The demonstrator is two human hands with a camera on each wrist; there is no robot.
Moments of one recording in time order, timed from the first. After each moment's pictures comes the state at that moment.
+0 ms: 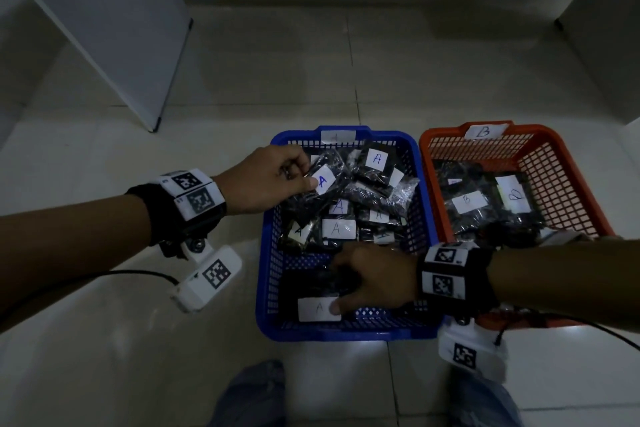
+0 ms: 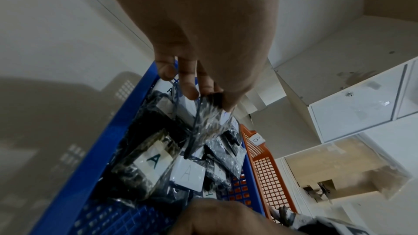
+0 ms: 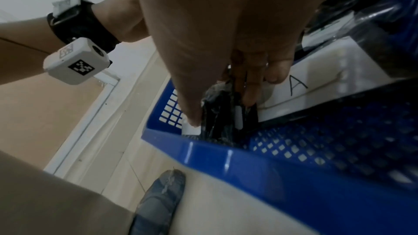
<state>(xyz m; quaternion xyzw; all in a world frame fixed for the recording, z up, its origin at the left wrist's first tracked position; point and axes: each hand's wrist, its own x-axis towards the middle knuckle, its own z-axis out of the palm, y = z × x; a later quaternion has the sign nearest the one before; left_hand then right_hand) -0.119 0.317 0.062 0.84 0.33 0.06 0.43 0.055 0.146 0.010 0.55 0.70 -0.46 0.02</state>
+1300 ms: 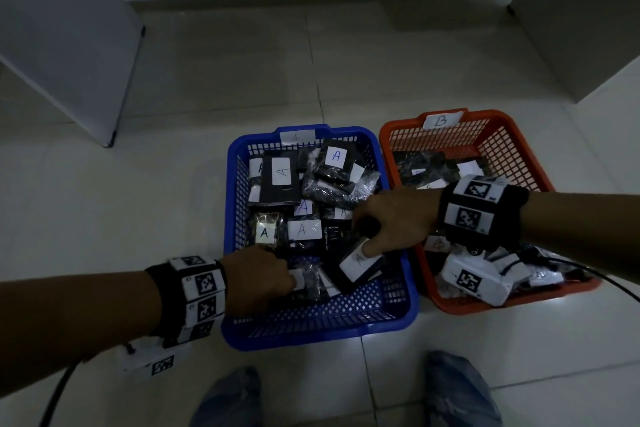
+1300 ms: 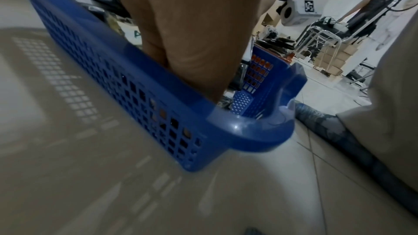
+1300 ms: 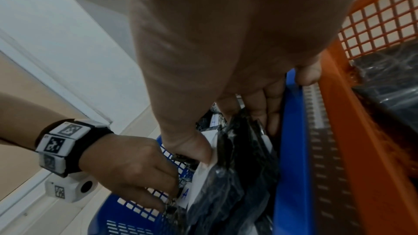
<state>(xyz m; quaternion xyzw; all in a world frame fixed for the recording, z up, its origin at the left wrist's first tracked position) -0.113 0.232 0.015 0.93 0.00 -0.36 0.07 0.141 0.168 0.063 0.61 0.67 -0.39 0.18</state>
